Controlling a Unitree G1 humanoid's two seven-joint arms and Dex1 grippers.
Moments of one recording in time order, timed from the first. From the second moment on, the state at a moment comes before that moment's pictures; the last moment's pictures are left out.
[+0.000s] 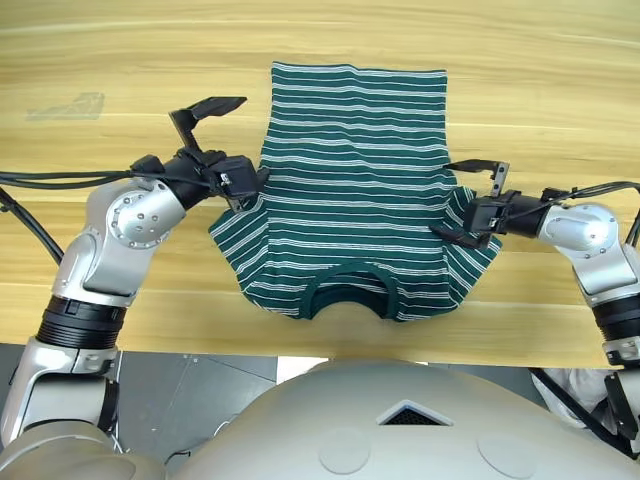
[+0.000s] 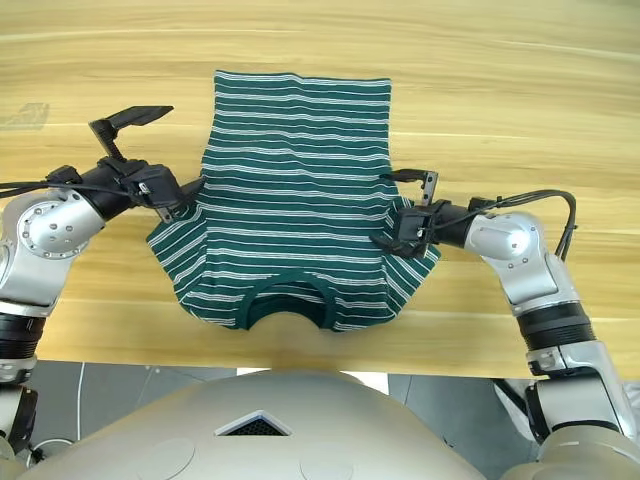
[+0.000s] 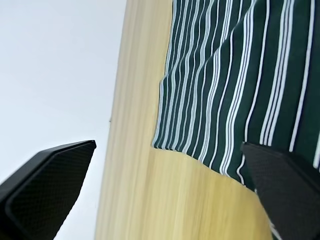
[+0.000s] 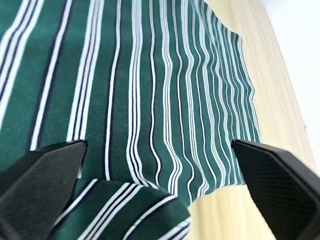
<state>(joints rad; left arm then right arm) -0.07 0.83 -0.20 -0.08 0.35 -0.24 -0.49 -0.14 -0.78 0.32 0.23 -0.22 -0.51 0.78</state>
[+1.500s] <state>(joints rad) 0.15 0.73 0.07 -0.29 0.08 -0.13 -0.49 -0.06 -0.77 0.07 -0.08 0.35 -0.20 0.92</state>
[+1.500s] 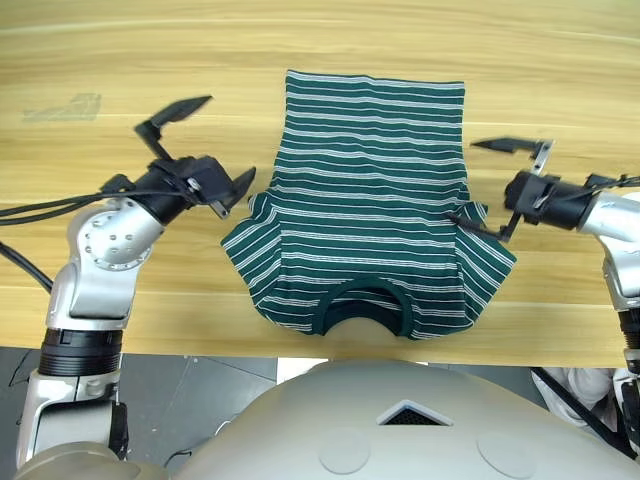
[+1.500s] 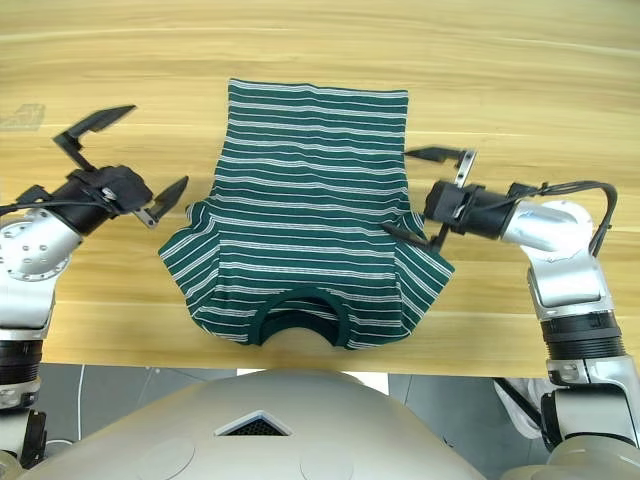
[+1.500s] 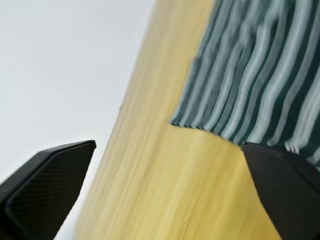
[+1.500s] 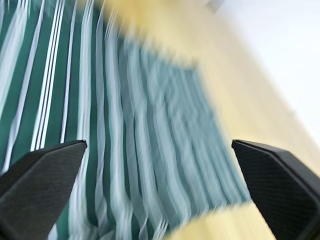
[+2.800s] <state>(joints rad) 0.65 0.12 0.24 -0.54 -0.79 0.55 -0.10 -0.20 -0.54 -0.27 -0.24 0.57 0.07 0.55</state>
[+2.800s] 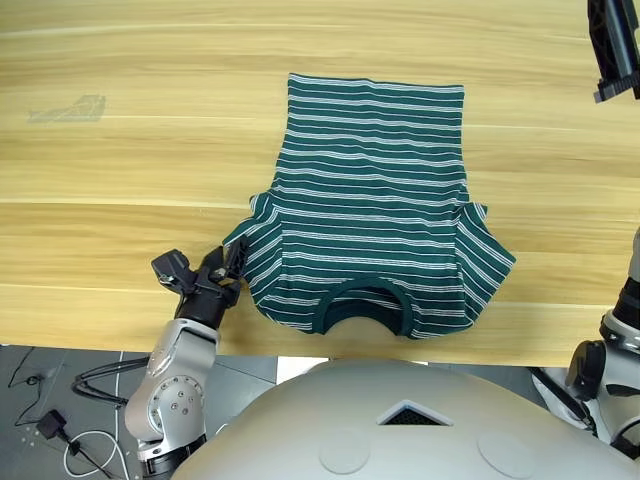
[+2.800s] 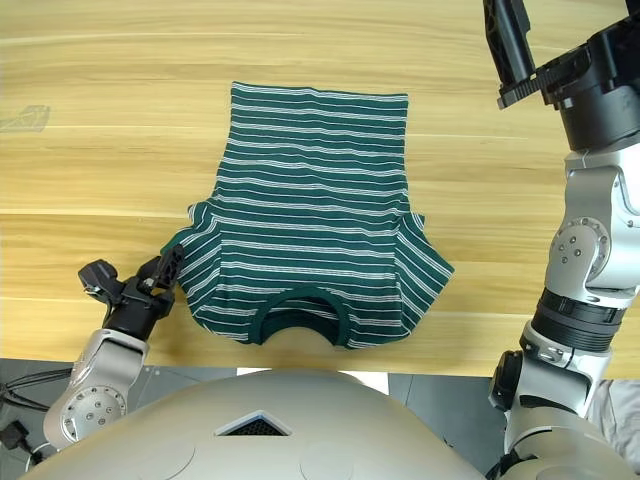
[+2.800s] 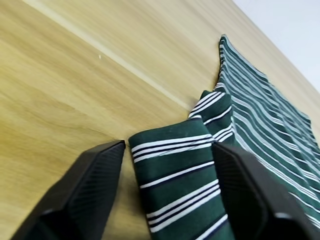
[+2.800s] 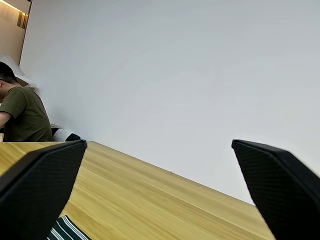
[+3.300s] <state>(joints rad) 0.62 0.12 0.24 -0.47 -0.74 0.52 -0.10 -0.16 -0.51 -0.26 -0.24 0.53 0.06 0.59</state>
